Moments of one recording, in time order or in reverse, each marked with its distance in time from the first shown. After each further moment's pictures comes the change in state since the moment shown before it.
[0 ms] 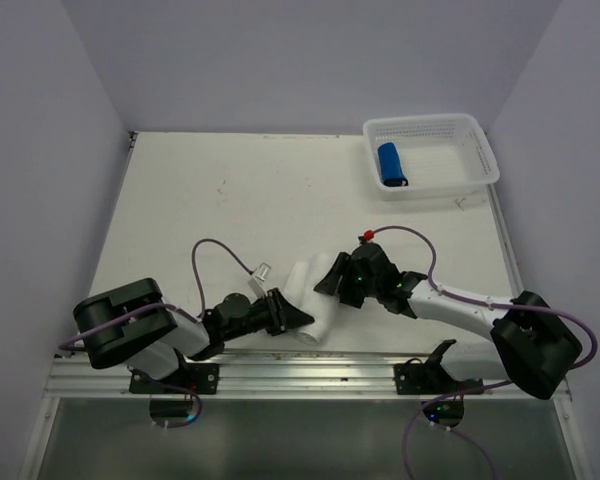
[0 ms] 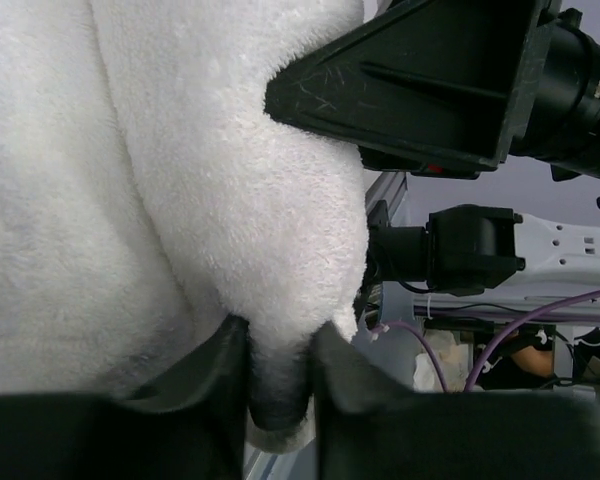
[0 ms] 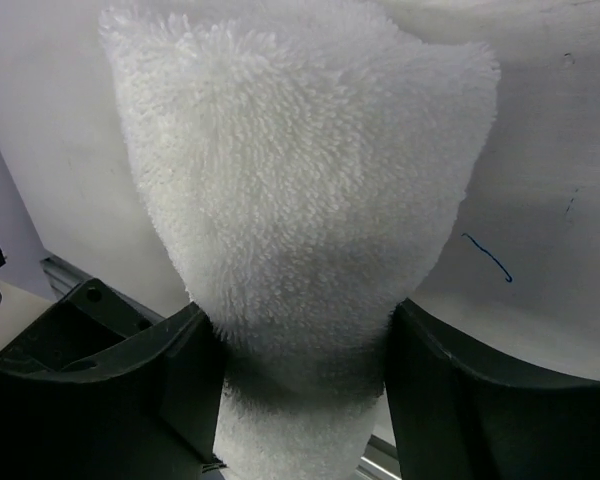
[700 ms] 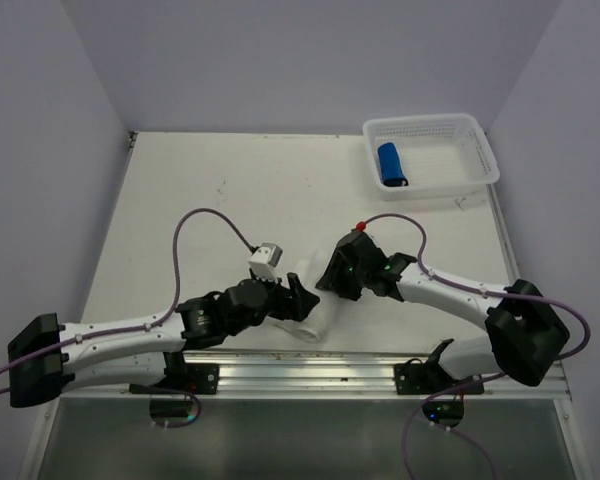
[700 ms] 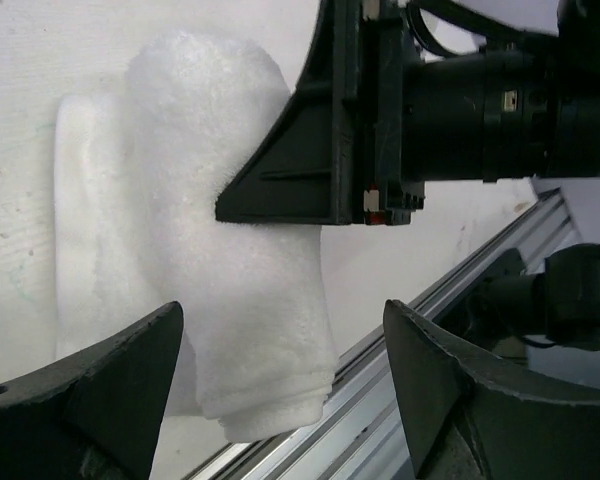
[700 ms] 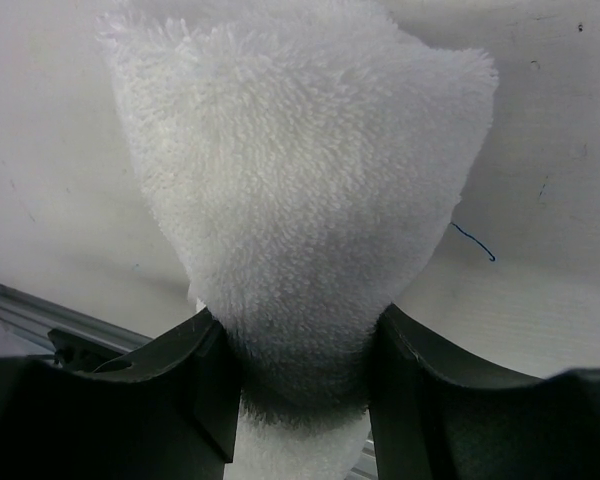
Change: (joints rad) left arm -0.120 -0.544 0.353 -1.004 -0.397 0.375; right arm 0.025 0.080 0.210 -0.294 0.089 -0.016
